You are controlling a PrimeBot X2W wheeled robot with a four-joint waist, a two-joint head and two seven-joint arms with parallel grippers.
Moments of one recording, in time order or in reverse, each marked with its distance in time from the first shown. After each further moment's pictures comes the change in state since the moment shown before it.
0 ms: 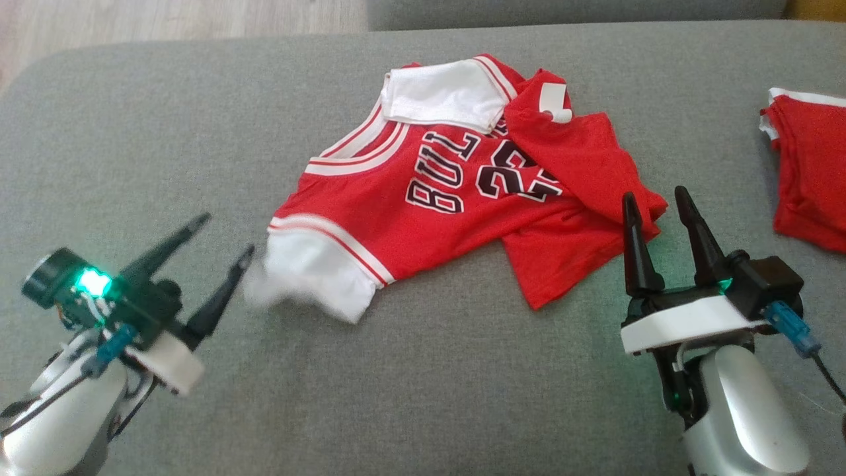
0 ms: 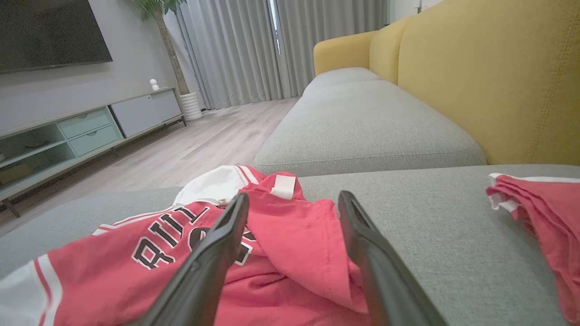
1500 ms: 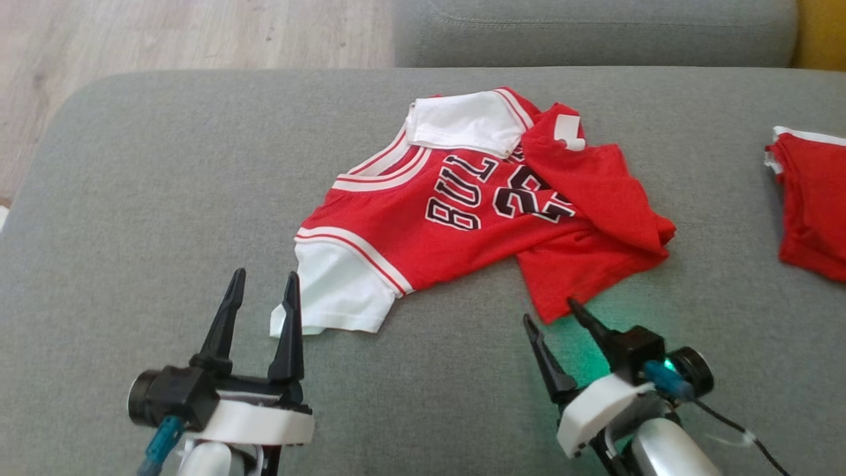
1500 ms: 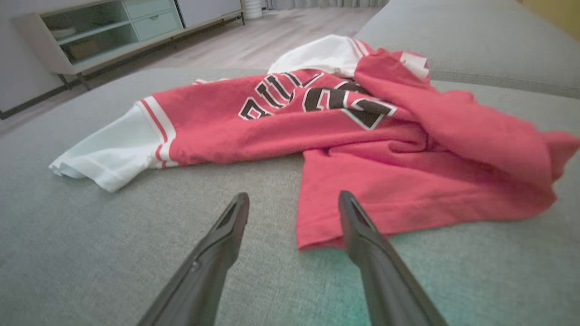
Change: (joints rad) left arm 0.419 -0.595 0.553 -0.177 0.061 -0.025 -0.026; right arm 0.105 0.001 0.222 0.126 -0.100 0.000 0.099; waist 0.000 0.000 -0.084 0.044
